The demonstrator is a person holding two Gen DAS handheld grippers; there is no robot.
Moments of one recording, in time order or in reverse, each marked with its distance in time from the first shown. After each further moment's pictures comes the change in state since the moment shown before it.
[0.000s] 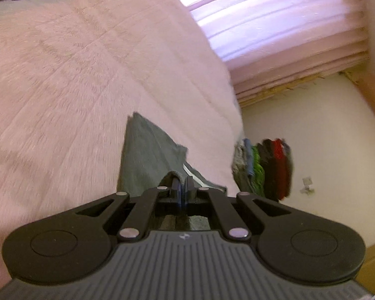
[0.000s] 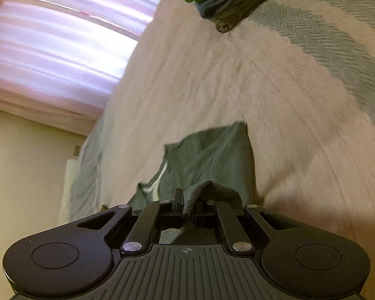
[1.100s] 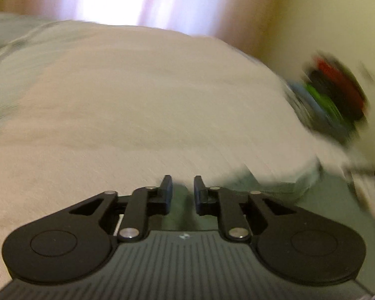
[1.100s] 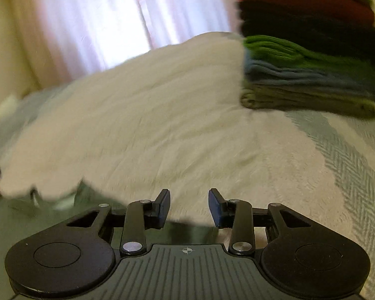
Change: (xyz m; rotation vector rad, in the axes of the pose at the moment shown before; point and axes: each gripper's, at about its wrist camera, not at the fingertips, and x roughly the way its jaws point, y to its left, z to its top) left arm 0.112 -0.043 0.034 0.681 -0.057 0.310; right arm 0.111 0.003 0.010 -0.636 -0.252 -0.345
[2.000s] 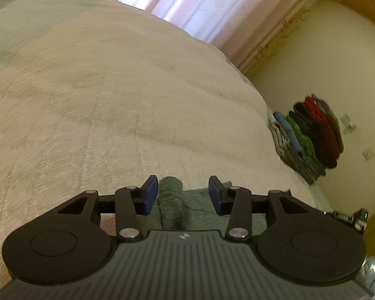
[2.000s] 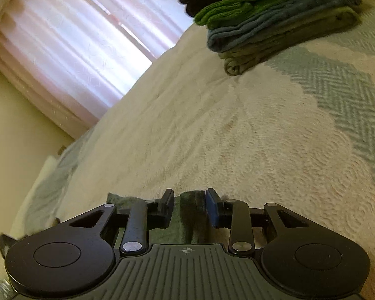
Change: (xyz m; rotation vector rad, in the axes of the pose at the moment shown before) left arm 0.005 0.035 -0.002 -0.181 0.039 -0.202; right arm -0.017 -0.067 -0.027 0.350 0.014 0.258
